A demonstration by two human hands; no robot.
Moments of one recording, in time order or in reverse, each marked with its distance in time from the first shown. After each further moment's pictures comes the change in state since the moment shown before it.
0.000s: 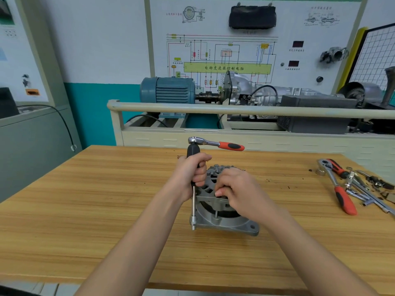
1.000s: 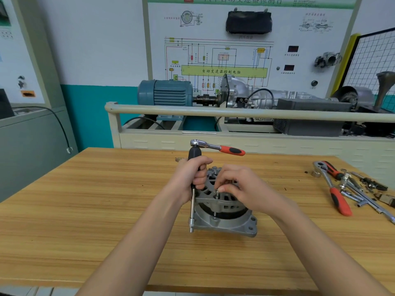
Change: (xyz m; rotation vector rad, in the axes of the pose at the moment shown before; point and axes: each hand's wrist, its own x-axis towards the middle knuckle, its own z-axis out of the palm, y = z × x) left_hand -0.002 0.000 0.001 0.058 -0.021 -0.004; right_hand 0.006 0.007 -0.023 0.154 -0.147 0.006
